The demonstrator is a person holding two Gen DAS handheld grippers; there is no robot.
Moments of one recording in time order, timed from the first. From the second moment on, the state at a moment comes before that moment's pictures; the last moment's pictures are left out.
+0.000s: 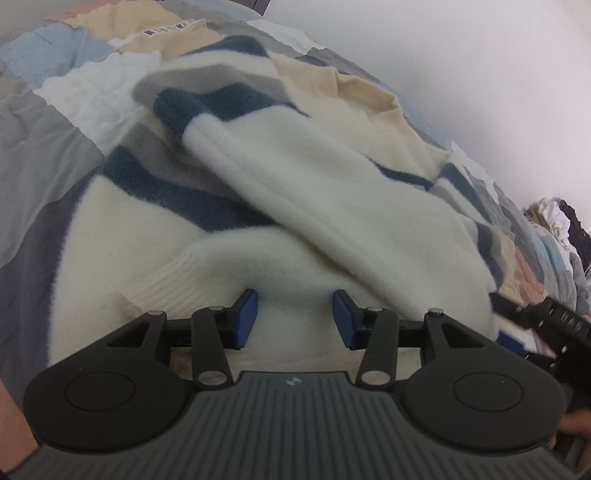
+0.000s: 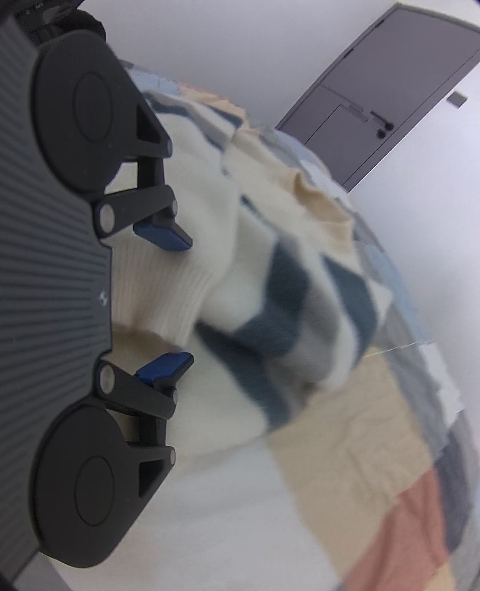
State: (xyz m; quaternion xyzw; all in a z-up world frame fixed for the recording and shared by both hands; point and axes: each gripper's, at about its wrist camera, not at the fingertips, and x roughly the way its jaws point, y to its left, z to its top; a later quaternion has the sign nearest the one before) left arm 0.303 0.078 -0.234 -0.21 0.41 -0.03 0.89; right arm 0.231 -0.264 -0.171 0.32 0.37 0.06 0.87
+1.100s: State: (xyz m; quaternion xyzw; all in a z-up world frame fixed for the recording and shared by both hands) left arm 0.264 0.122 -0.206 -0.25 0.33 0.07 0.91; right arm 0.245 -0.259 -0.165 0.24 0.37 0.00 0.90
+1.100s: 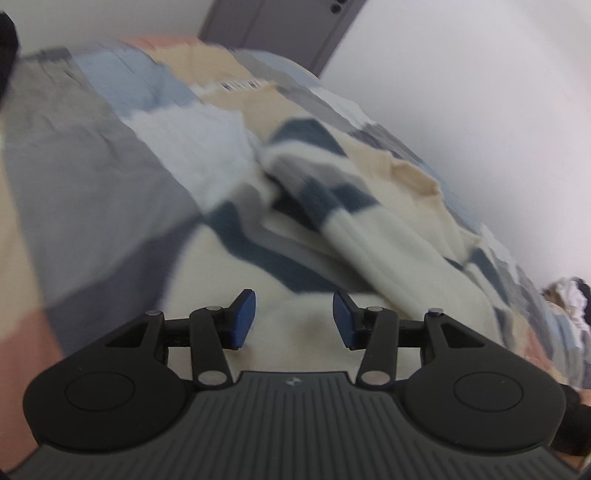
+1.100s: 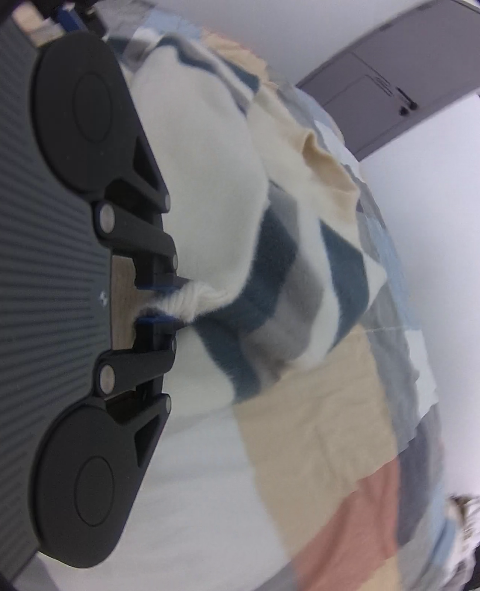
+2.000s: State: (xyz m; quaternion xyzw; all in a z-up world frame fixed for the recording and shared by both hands) left arm 0.205 0.194 -0.213 -0.36 0.41 0.13 0.83; right arm 0.134 -0.325 -0.184 0.47 0.41 -0.06 0.78
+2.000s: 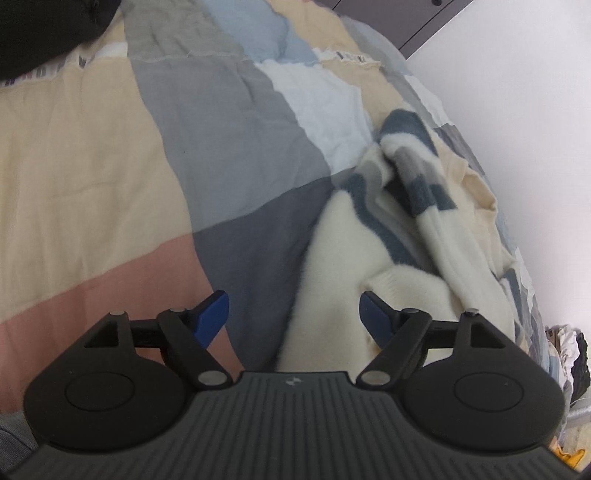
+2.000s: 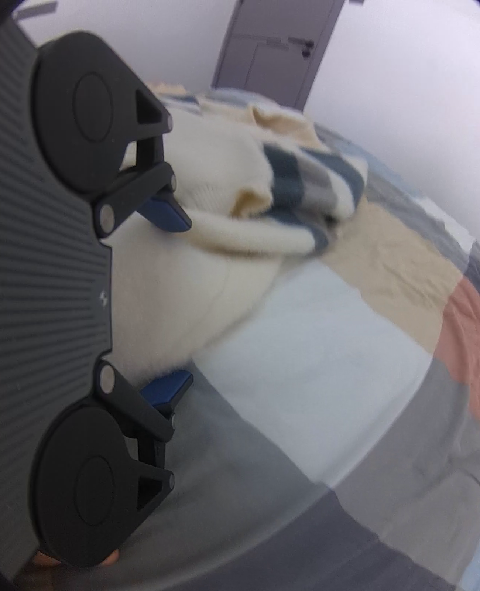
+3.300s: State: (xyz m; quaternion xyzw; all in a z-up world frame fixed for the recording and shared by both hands) left arm 0.186 0.158 -0.196 -0.43 0.41 -0.03 0.80; right arm 0.128 -0.311 -0.162 0.51 0.35 0.11 0.77
